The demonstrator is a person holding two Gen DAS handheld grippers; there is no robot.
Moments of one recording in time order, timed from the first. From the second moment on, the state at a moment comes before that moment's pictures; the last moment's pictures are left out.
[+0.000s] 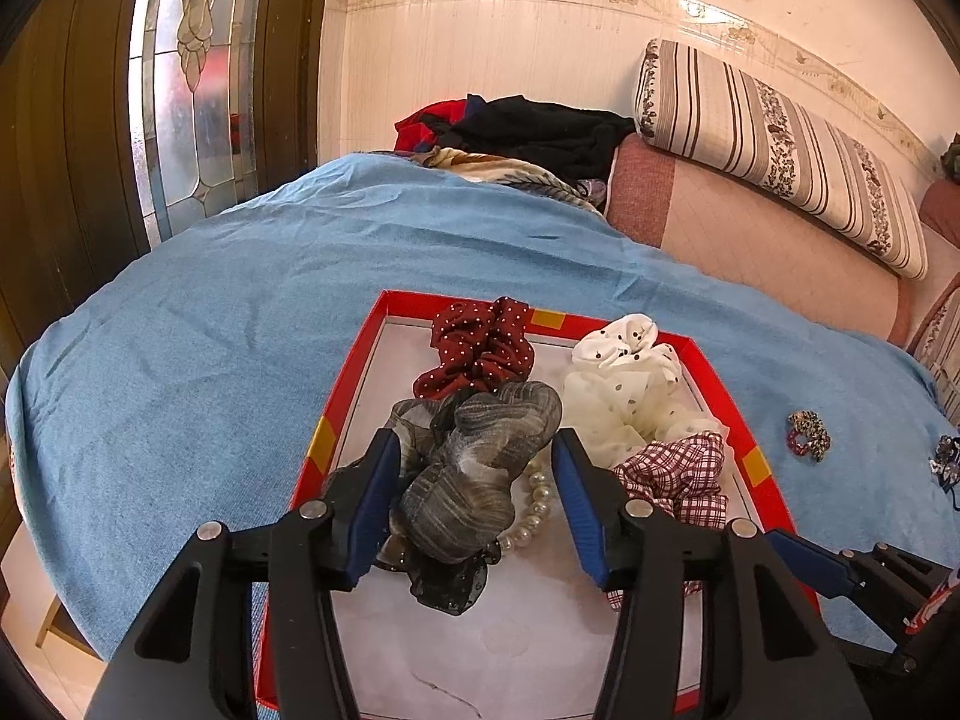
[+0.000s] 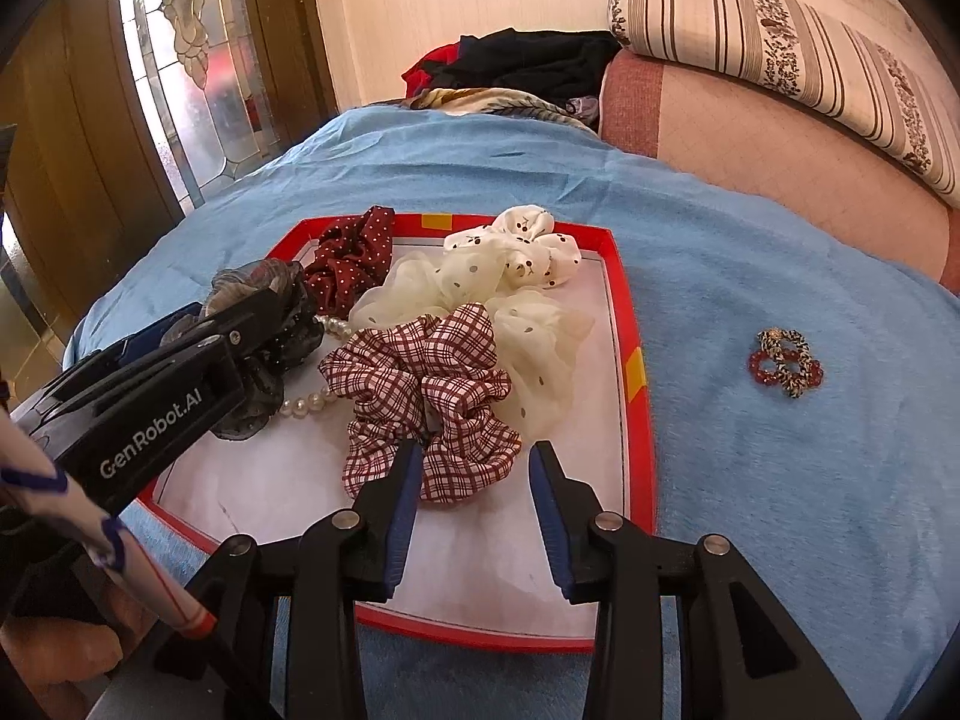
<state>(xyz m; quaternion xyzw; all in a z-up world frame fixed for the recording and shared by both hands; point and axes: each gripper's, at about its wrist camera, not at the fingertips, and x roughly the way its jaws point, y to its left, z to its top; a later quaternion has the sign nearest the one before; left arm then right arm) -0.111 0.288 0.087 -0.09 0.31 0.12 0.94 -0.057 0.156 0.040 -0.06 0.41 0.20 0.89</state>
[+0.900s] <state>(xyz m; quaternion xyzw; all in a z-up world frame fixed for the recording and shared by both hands) -0.117 0.279 0.095 -0.09 0.29 0.11 0.95 -0.071 0.114 0.063 -0.02 0.39 0.20 0.90</state>
